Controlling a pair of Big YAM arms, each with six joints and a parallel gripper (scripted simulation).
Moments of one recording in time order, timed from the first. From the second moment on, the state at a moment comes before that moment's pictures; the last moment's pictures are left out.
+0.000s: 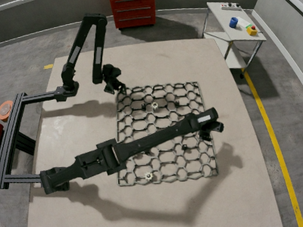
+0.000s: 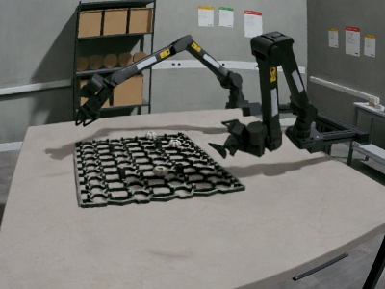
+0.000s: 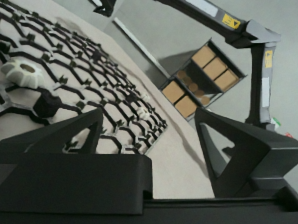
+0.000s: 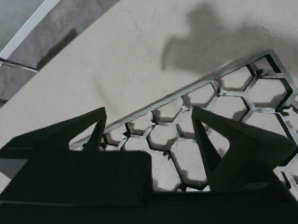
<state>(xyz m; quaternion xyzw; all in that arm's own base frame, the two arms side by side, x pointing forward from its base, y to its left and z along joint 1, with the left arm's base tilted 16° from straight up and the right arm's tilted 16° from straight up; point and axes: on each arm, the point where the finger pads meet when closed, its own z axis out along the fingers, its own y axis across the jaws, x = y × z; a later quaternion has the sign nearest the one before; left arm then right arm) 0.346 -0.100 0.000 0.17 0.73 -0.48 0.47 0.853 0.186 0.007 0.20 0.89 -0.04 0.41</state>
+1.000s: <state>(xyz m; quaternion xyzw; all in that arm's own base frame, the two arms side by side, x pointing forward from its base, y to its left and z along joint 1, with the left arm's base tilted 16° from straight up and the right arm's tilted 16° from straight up) 0.427 -0.099 -0.036 0.14 0.77 -0.40 0.47 0.759 0.121 -0.024 0.22 0.92 -0.16 0.28</state>
